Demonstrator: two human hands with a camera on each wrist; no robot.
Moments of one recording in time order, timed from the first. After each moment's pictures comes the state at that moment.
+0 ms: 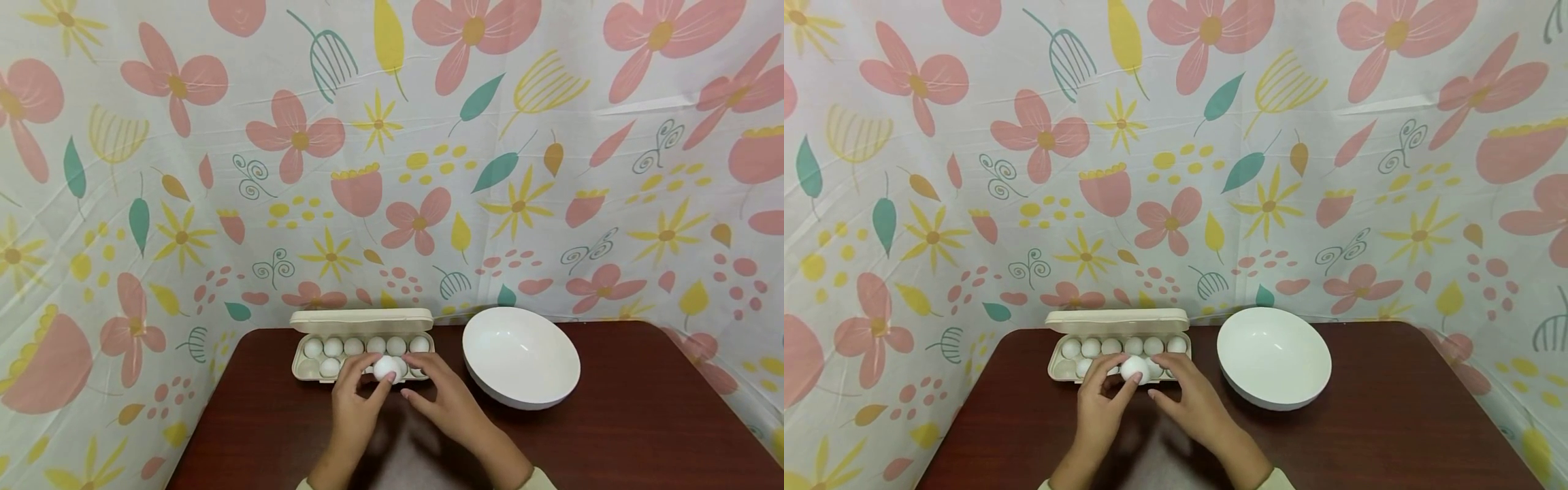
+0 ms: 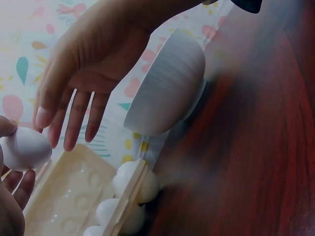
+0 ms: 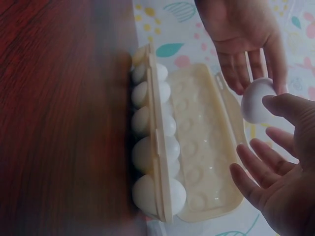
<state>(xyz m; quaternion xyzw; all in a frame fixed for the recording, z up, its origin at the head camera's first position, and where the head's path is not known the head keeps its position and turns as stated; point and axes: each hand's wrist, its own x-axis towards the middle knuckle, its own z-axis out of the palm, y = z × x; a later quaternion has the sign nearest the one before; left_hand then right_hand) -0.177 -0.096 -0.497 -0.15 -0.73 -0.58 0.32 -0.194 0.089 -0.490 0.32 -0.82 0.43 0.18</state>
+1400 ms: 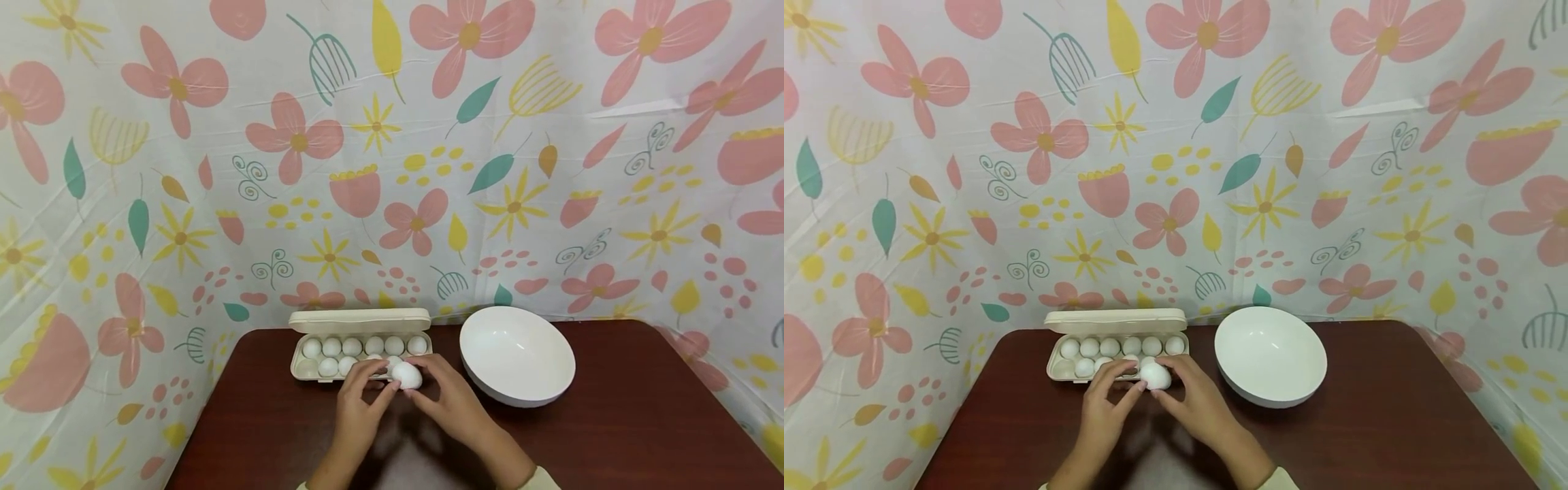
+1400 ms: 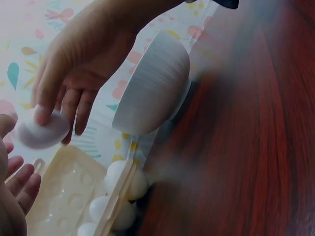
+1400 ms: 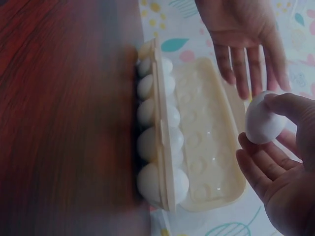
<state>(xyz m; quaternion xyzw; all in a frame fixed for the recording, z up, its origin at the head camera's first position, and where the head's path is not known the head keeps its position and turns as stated) -0.171 -0.096 -0.507 -0.17 -0.75 -0.57 0.28 -0.191 0.096 -0.489 0.30 -0.83 0.43 0.17</state>
